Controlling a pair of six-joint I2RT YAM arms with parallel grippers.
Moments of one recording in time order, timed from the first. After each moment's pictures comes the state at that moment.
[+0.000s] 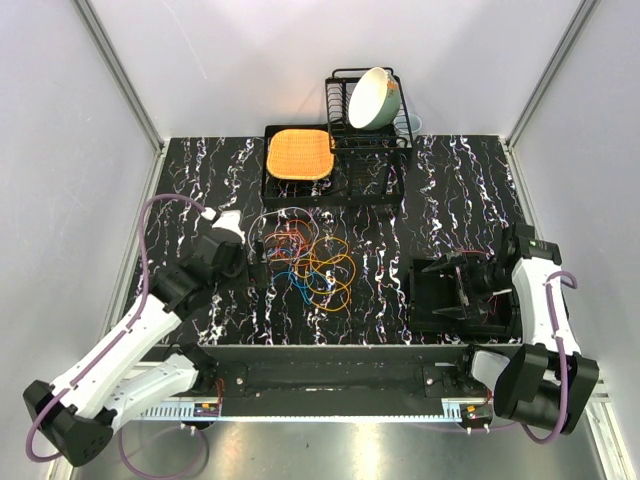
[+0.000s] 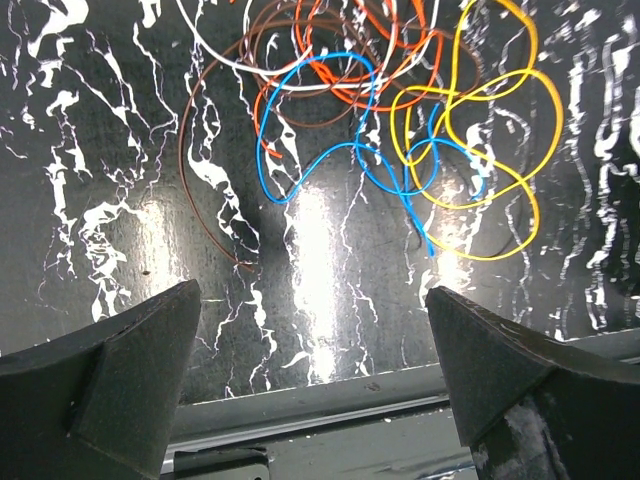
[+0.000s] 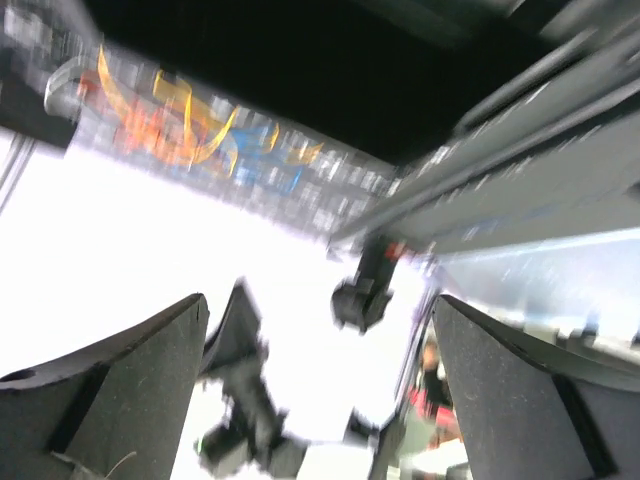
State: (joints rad) left arm -0.61 0.84 0.85 -0.81 -0.21 -0.55; right arm -0.26 1.11 0.85 -1.25 -0.60 1.01
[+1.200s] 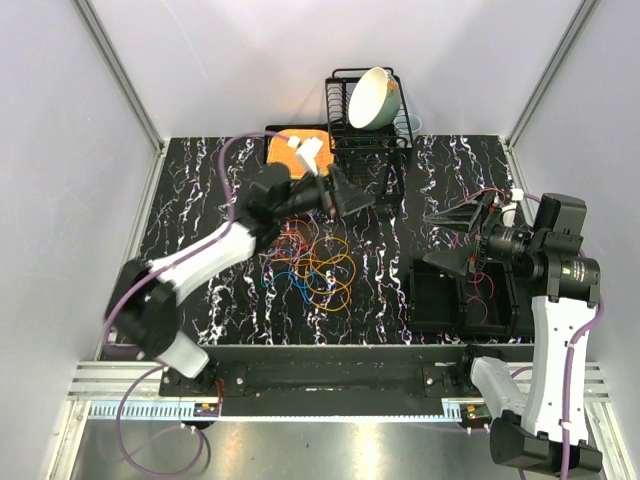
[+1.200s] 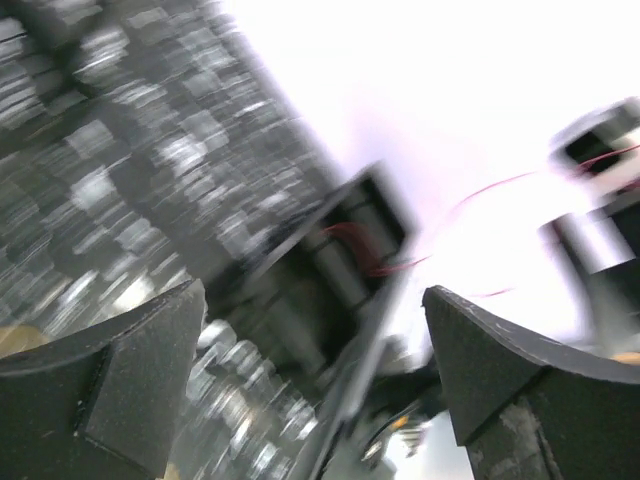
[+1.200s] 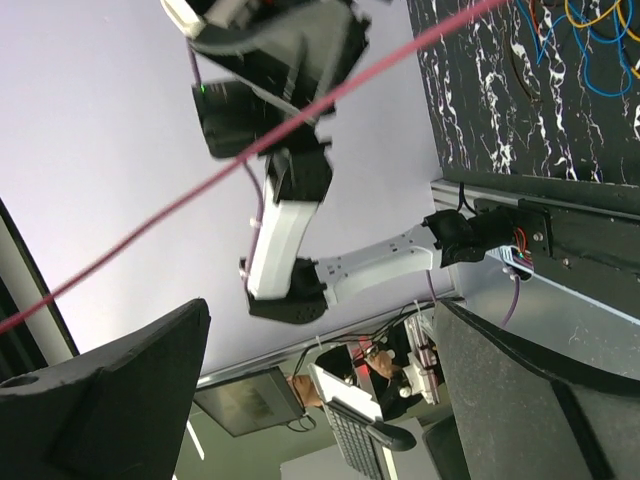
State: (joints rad) left arm -0.61 1.48 1.08 0.26 0.49 -0.75; right arm -0.20 0.87 1.22 -1.01 -1.12 1.08
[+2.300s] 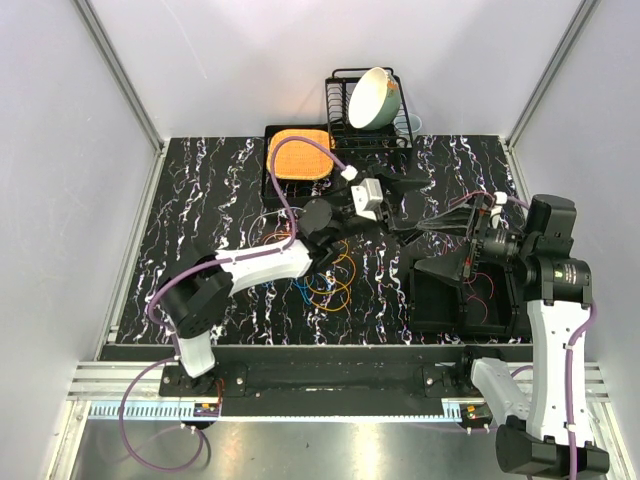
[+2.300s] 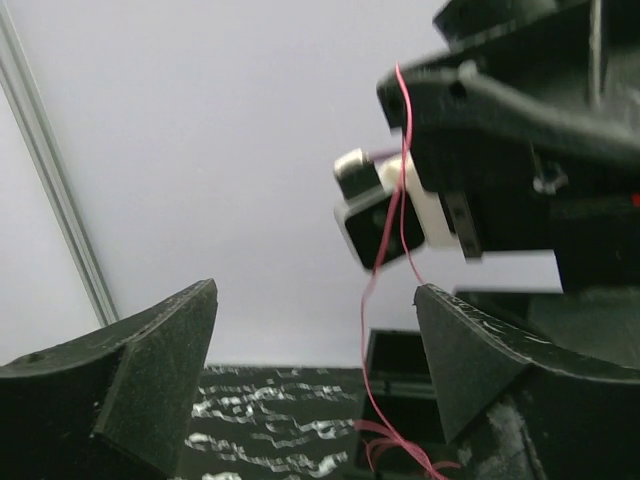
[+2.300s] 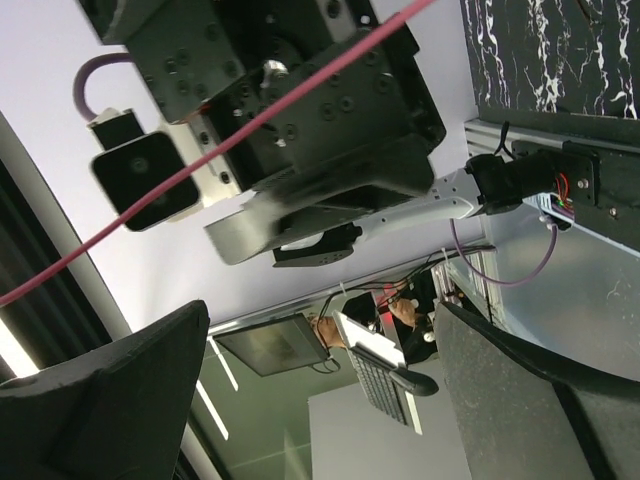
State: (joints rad) left arm -0.94 1.80 1.22 1.13 0.47 -0.13; right arm -0.12 0.85 1.17 -0.91 -1.21 1.20
